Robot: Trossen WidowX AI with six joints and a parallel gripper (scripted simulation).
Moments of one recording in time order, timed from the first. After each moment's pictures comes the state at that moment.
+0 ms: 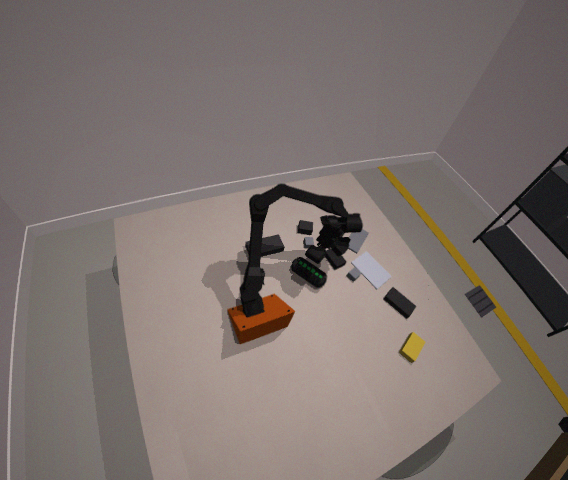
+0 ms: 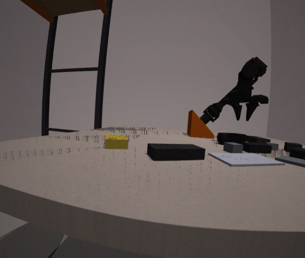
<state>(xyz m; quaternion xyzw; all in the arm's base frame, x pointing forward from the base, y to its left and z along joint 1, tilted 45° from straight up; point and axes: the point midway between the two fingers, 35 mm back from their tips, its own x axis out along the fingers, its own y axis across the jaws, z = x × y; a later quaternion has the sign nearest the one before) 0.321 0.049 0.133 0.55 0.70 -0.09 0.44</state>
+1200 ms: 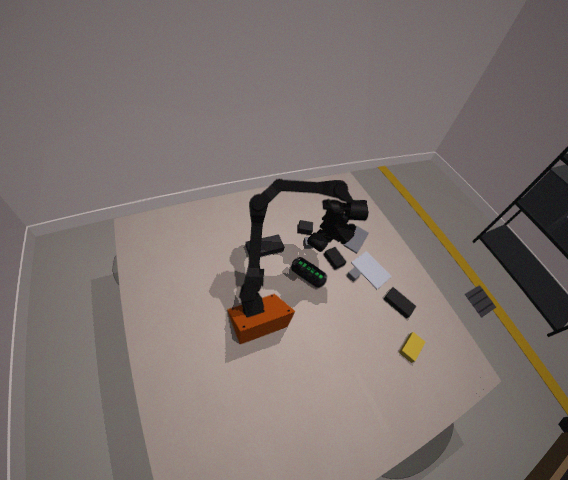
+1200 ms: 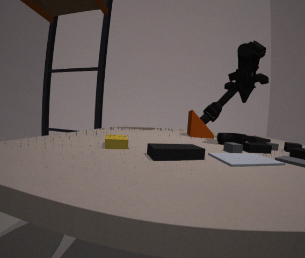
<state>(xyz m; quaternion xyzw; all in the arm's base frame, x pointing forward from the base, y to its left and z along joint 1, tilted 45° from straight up) 0.319 -0.005 0.187 0.58 0.67 -0.11 0.44</state>
